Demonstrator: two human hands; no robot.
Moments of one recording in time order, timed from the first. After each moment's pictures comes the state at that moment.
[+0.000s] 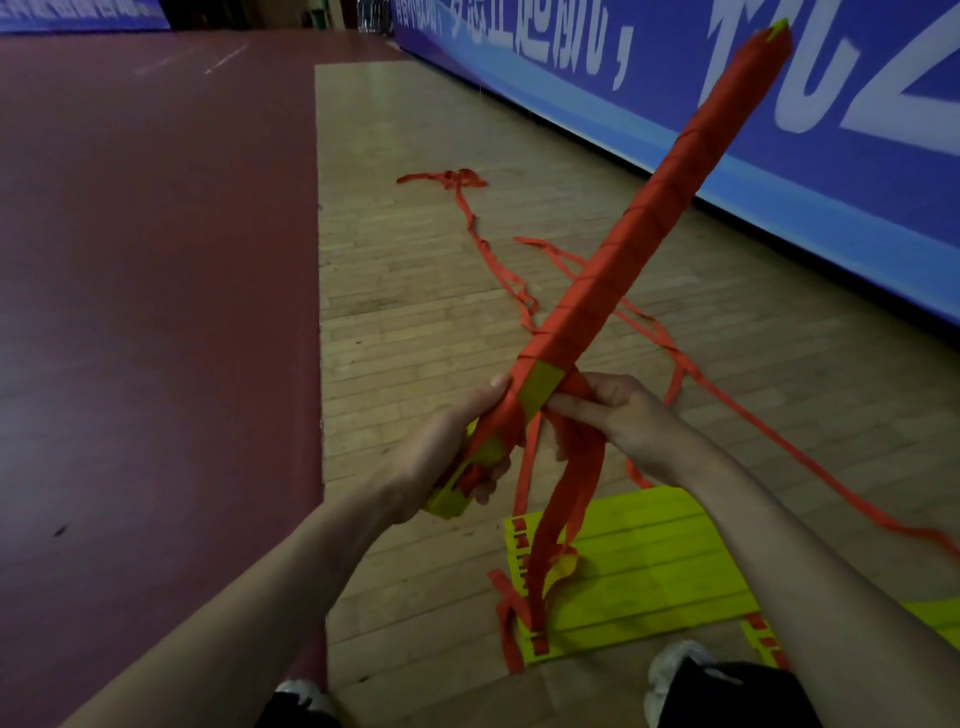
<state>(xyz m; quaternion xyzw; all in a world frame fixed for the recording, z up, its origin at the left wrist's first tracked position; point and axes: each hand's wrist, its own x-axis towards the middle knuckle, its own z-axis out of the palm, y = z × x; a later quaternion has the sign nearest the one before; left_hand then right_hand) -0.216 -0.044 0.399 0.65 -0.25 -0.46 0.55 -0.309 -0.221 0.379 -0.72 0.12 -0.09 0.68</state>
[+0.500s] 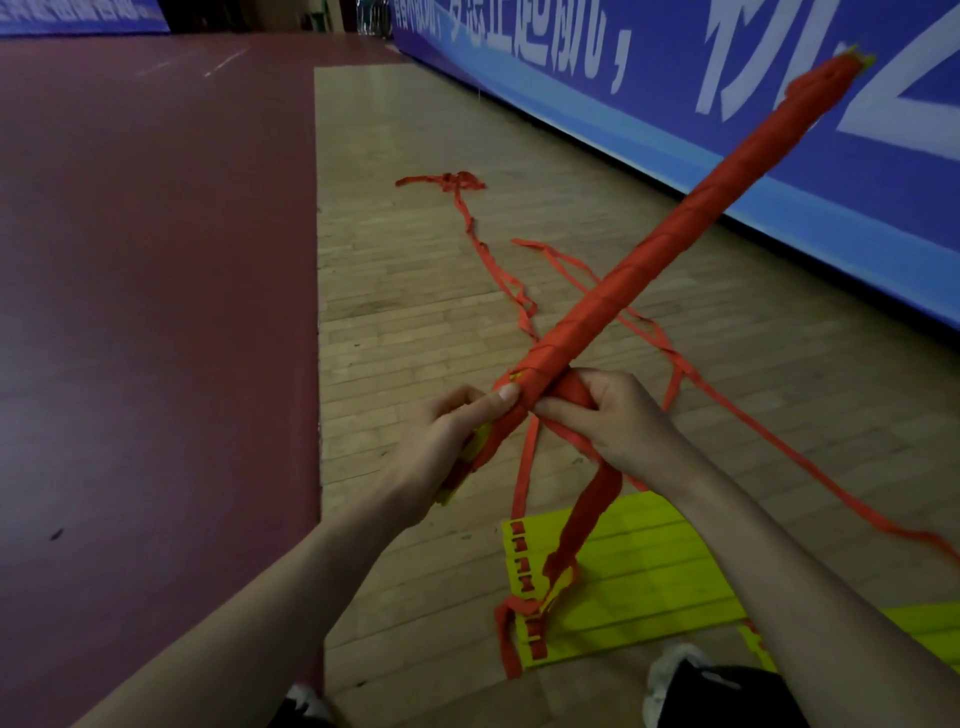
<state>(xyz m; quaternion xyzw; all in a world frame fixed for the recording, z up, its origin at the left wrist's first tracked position) -0.214 -0.052 0.385 0.70 -0.24 -0.29 0.61 -0.306 -0.214 0.380 -0.81 0.12 -0.19 0.54</state>
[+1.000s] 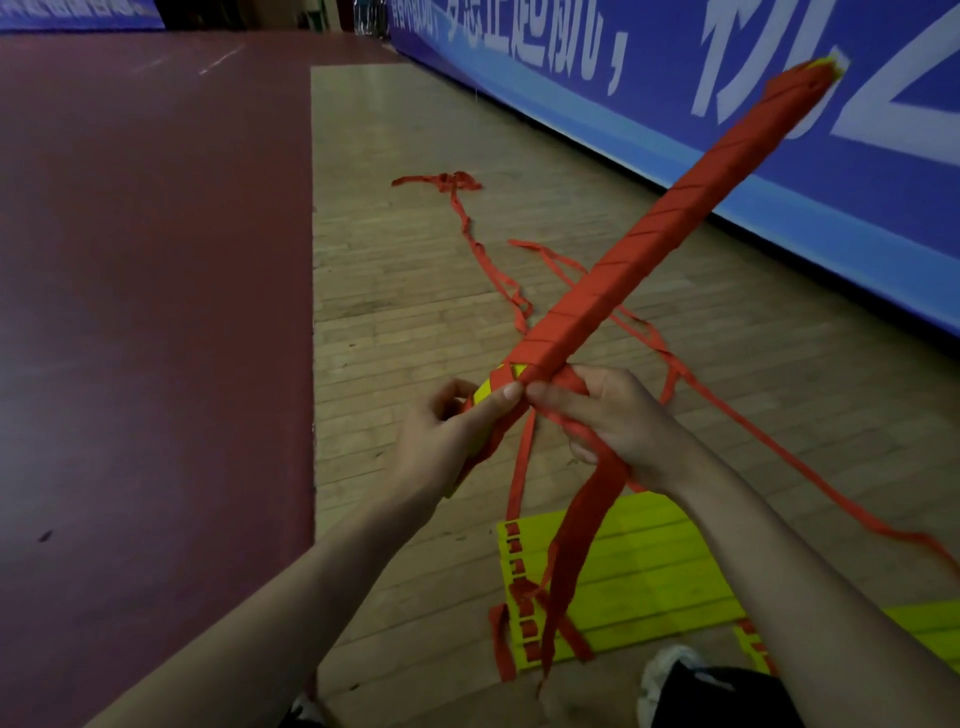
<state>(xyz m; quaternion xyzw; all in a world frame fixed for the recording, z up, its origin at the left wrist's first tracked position) -0.223 -0.063 0.386 0.70 -0.19 -0.22 0.65 -0.312 -0.203 0.404 -0.70 0.13 -0.13 0.69</state>
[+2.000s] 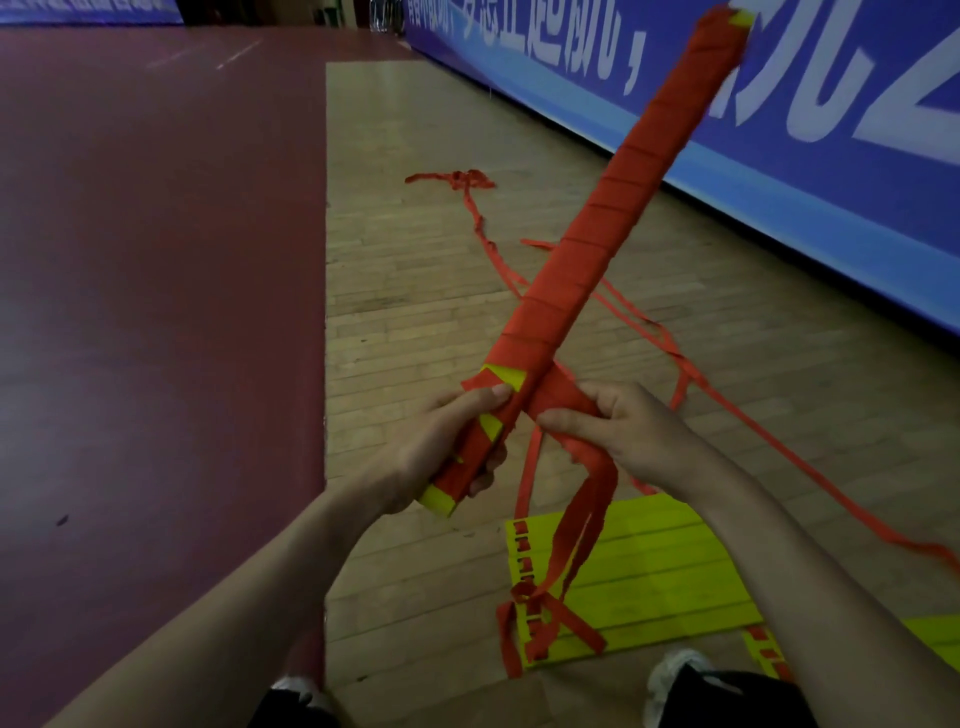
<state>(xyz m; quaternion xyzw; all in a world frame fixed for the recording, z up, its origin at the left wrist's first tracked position) -0.205 -0.039 0.396 0.63 -0.25 -0.42 0.61 -0.313 -0.203 0.393 -0.78 0.10 -0.10 0.61</state>
